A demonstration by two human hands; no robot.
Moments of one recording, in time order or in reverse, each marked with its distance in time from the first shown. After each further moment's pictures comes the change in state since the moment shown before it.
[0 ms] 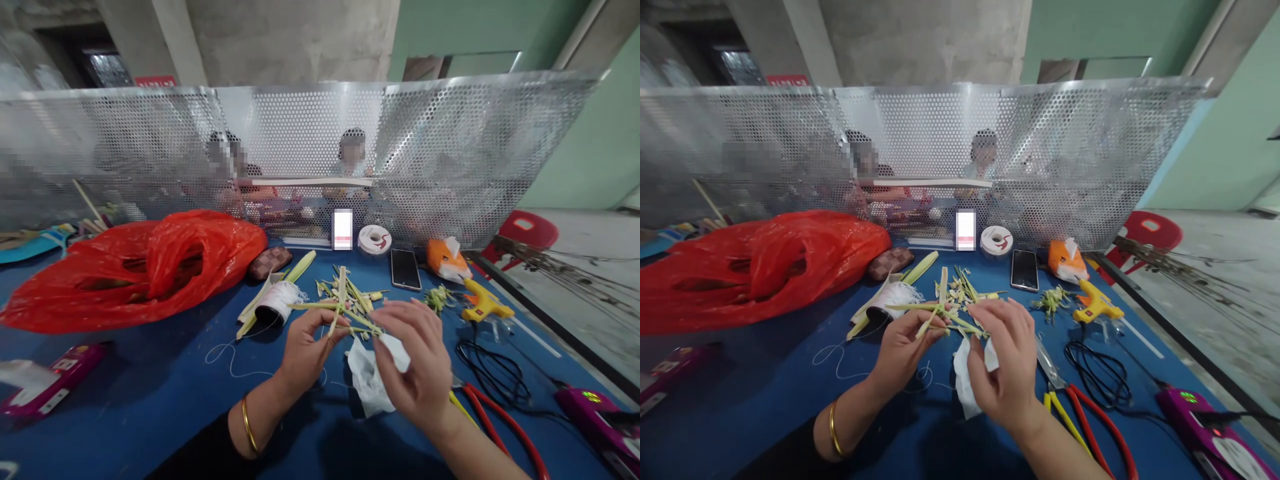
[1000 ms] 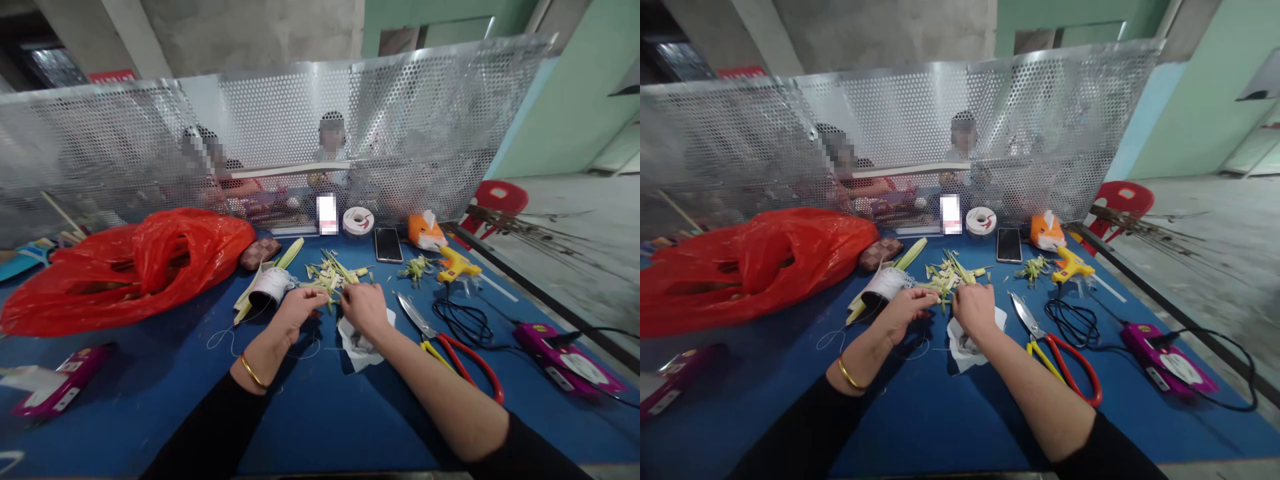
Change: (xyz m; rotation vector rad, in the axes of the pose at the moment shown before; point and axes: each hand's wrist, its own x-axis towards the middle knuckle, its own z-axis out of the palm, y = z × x) left_hand 0.026 -0.021 -0.002 -0.034 -0.045 -0.620; right_hand -0.009 0.040 0.063 -0.445 -0.544 0.340
